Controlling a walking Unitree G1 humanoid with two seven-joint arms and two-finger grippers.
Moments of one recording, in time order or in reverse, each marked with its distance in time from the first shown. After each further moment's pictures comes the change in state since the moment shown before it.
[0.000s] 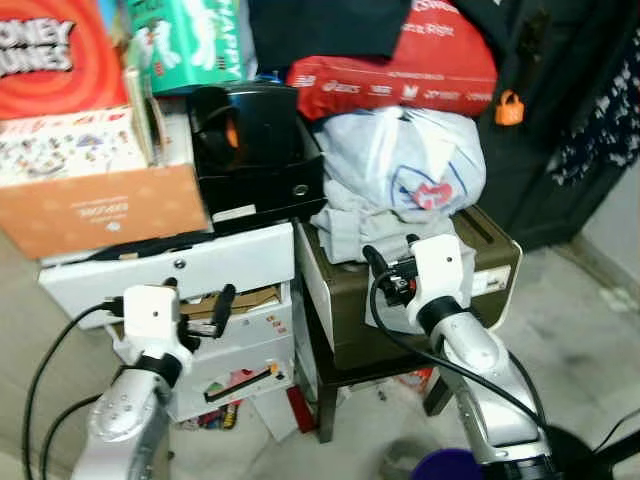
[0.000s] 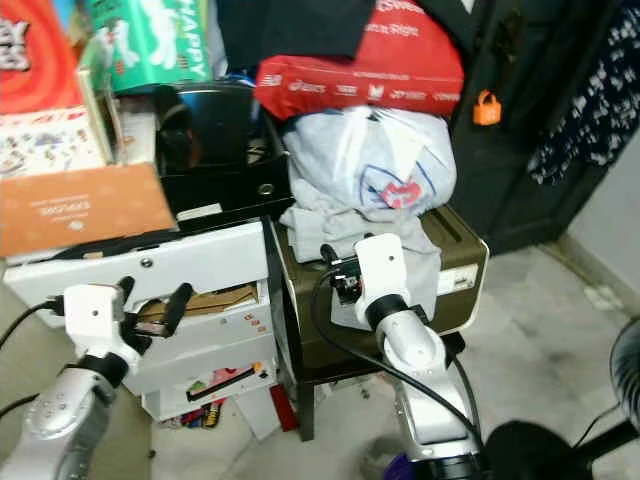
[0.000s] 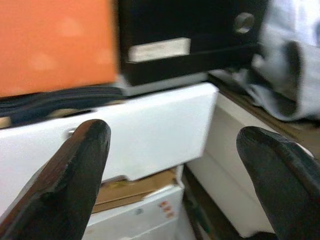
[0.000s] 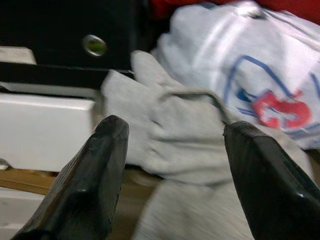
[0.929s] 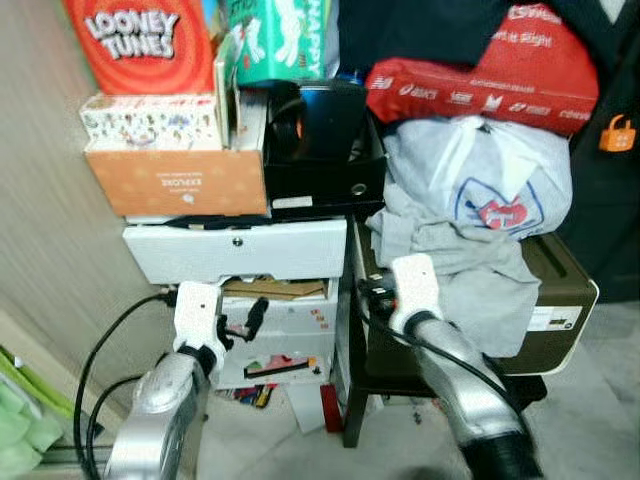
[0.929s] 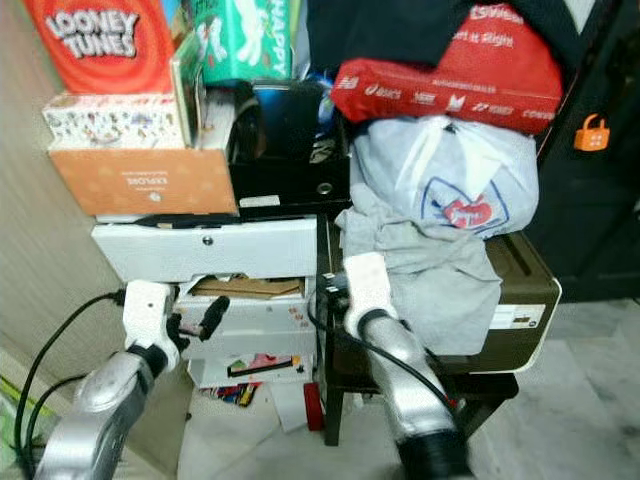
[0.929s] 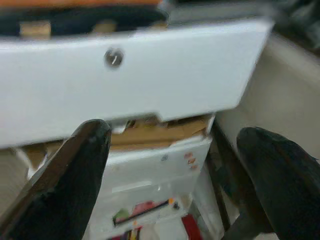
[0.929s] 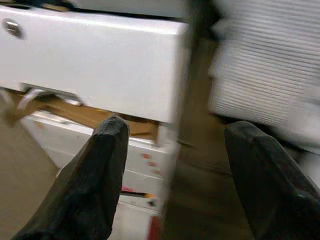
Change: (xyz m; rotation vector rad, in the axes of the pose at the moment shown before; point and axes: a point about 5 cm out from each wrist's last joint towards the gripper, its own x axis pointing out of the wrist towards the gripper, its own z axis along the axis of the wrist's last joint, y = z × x) left arm 0.037 -0.009 -0.034 0.012 0.197 -0.073; right arm 0.028 0.027 -0.048 0.113 0.287 0.047
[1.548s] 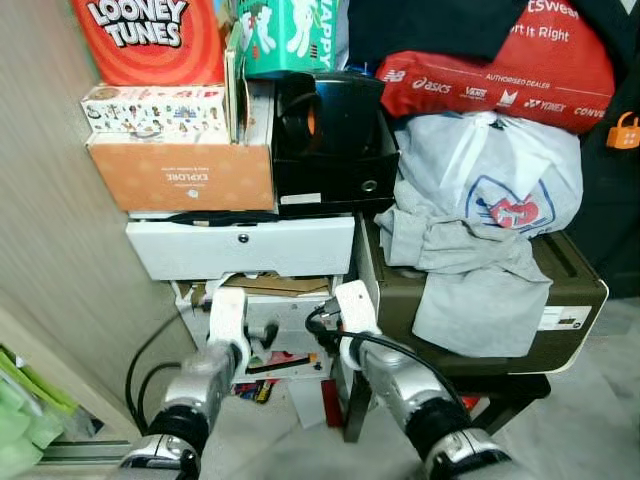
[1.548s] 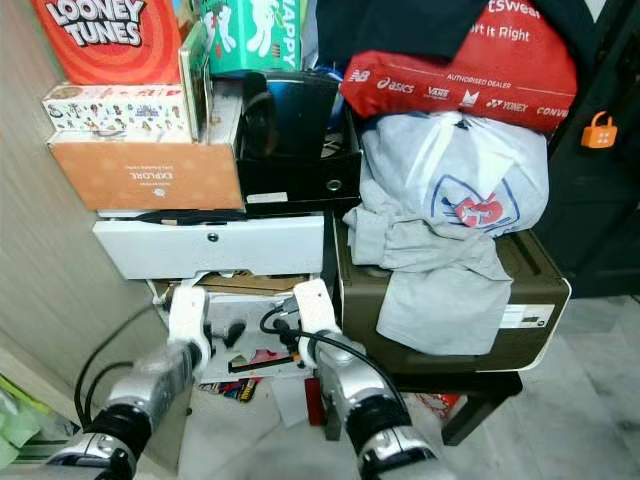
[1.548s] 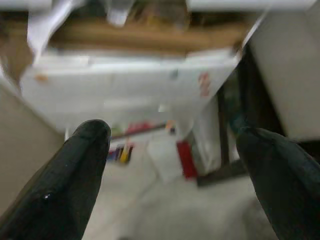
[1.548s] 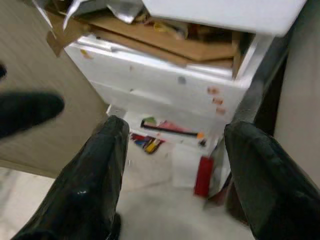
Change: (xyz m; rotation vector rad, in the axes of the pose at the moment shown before) left arm 0.047 -0.005 -0.064 -0.124 0.410 0.100; right arm 0.030 0.044 -0.055 0.105 0.313 0.103
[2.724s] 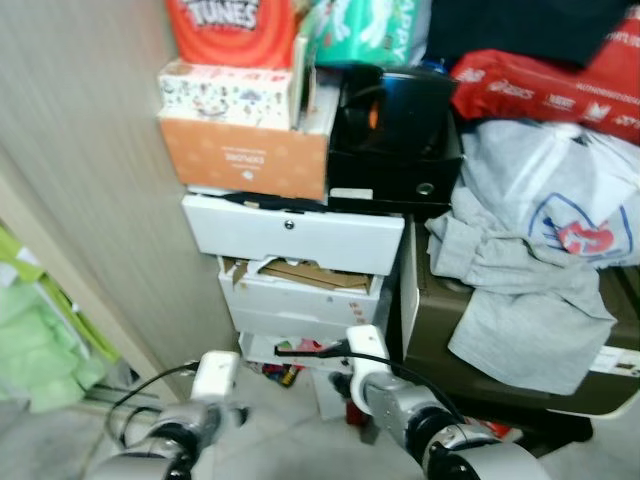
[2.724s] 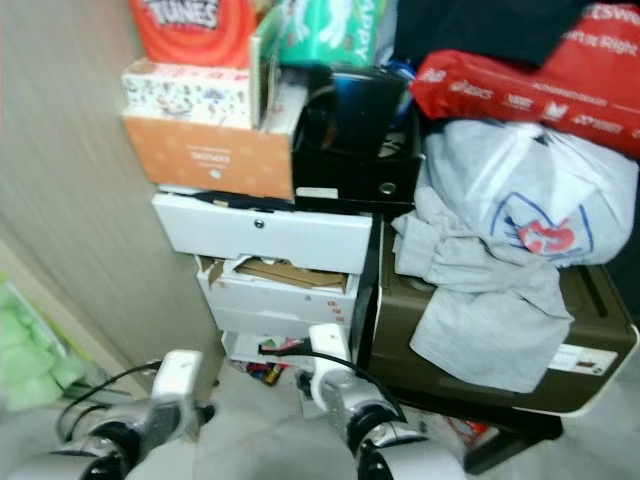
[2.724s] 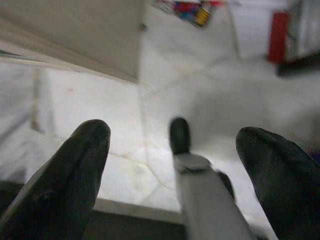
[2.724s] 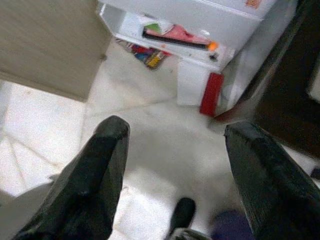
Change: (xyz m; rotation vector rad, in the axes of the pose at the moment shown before) left arm -0.015 0.027 -0.068 0.087 0.428 0.164; right arm -0.006 -0.014 -0.060 0.052 0.298 -0.154
